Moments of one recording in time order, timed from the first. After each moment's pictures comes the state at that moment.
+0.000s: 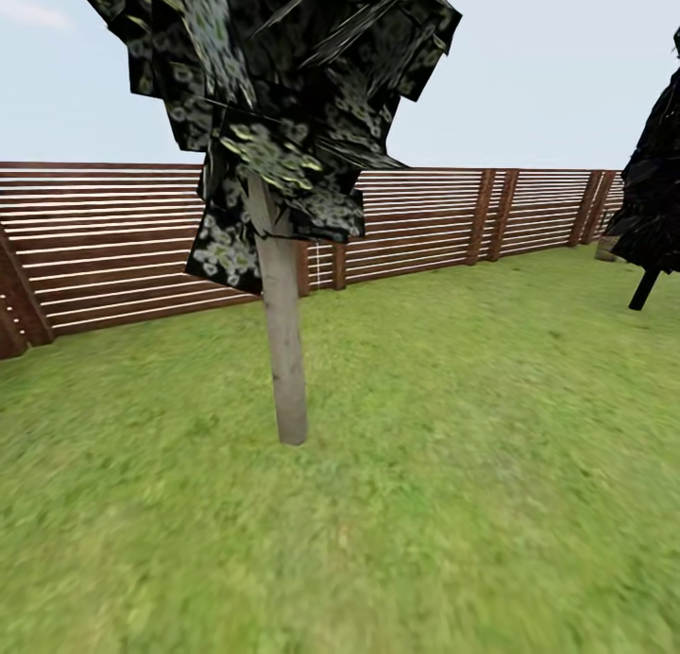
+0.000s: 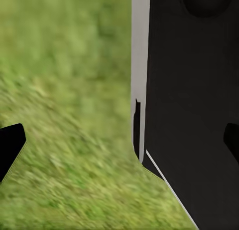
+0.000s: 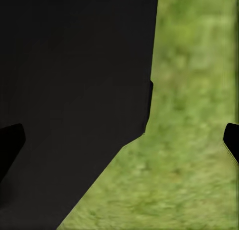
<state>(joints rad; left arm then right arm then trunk) 0.09 0.10 0.00 -0.13 0.00 0.00 -0.01 0.01 -0.03 -0.01 0.07 0.03 -0.02 0.01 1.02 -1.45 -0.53</state>
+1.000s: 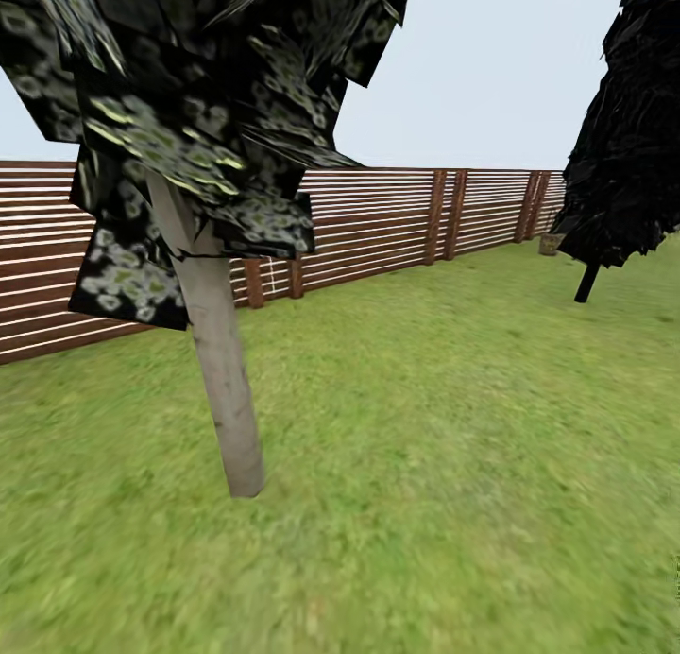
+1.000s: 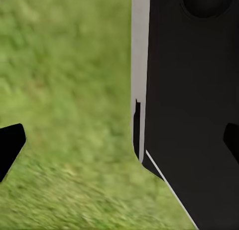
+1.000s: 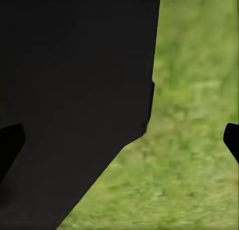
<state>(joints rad) 0.09 0.10 0.00 -0.13 0.00 0.00 -0.01 0.01 -0.03 0.00 0.07 0.03 -0.02 0.01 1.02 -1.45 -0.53</state>
